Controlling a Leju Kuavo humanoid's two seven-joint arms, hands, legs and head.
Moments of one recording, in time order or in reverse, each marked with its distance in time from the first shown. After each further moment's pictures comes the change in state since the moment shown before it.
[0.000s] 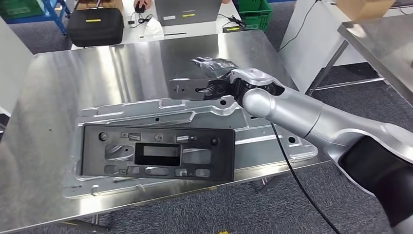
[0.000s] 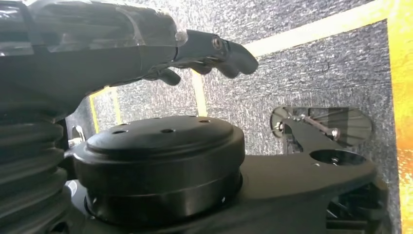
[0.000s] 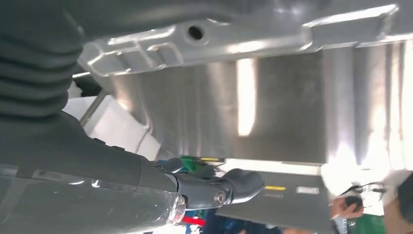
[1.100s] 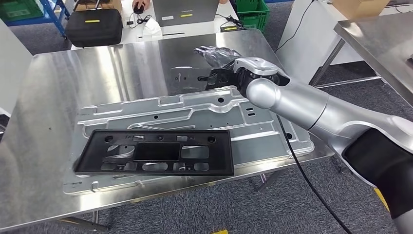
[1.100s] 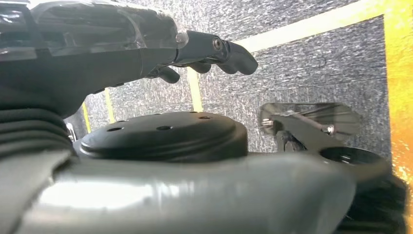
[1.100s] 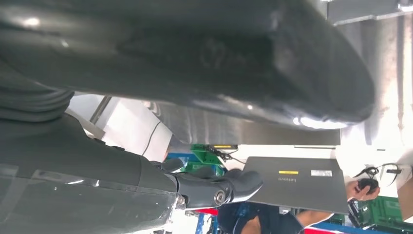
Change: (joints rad) left arm 0.005 -0.001 -0.001 0.001 0.007 -0.027 -0.039; right arm -0.035 -0.042 -0.019 -0.029 -0.008 0.003 0.034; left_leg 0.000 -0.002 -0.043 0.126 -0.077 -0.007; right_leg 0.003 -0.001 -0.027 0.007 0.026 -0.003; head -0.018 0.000
